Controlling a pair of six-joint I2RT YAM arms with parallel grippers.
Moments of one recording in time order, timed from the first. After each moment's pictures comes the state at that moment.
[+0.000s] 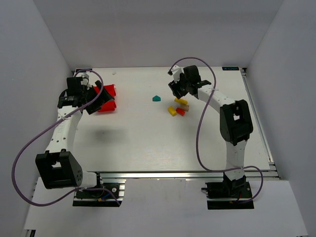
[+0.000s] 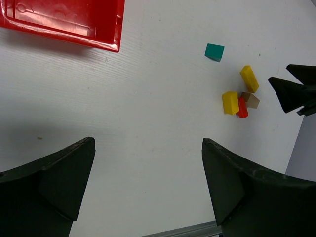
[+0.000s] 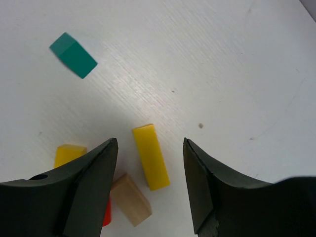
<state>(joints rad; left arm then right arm) 0.08 1.36 1.23 -0.64 0.30 -0.49 0.42 2.05 1.61 -0.26 -0.22 -0.41</state>
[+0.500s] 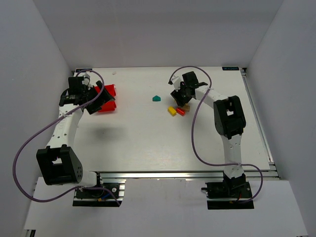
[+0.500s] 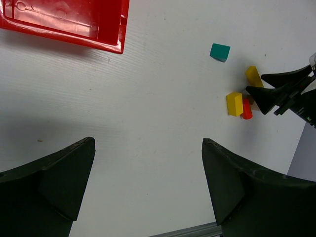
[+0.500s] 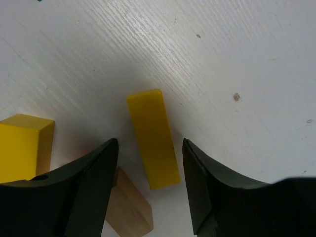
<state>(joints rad) 0.08 1.40 1.23 -0.62 0.30 -0.49 0.38 2.21 1.68 -0.40 -0.21 -0.50</state>
